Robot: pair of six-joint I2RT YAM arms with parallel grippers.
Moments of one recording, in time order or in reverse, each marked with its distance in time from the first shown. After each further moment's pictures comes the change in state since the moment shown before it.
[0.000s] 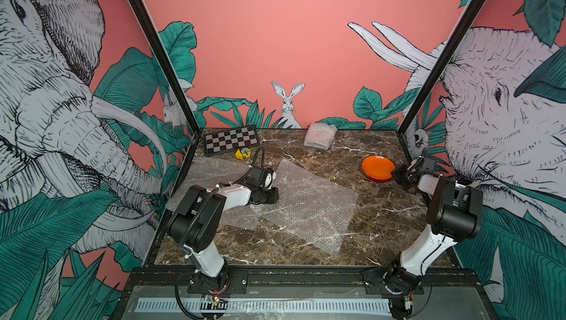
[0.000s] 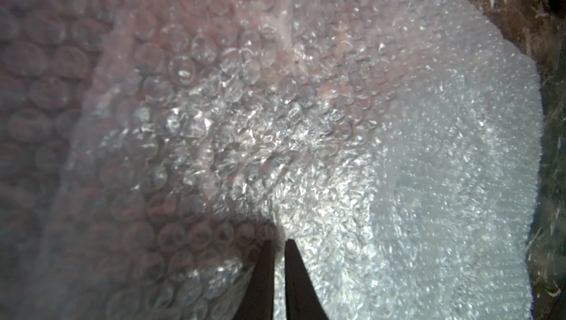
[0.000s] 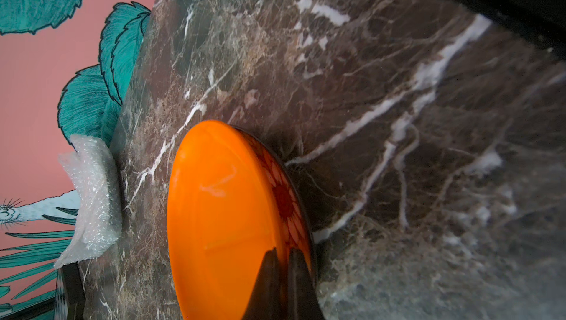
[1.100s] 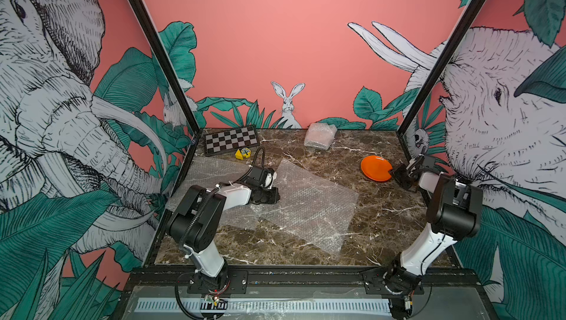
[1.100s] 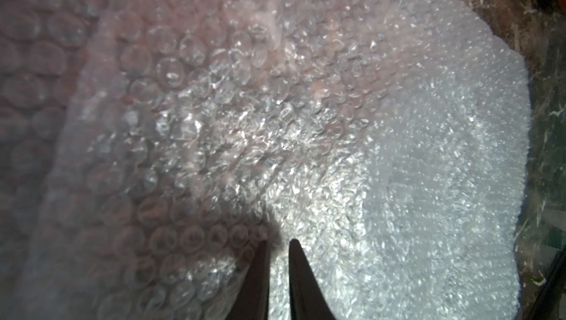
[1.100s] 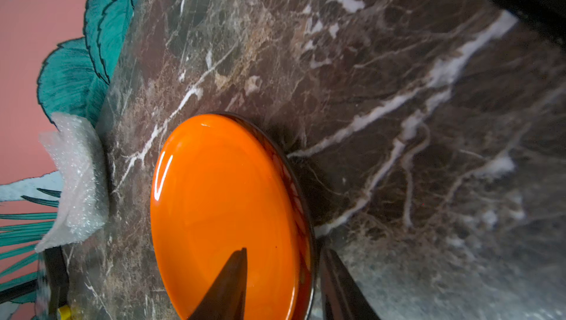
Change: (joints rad) left arm 0.000 0.000 0.022 -0.018 0.040 0.001; right arm 0.000 0.008 0.048 -0.105 0.008 -0.093
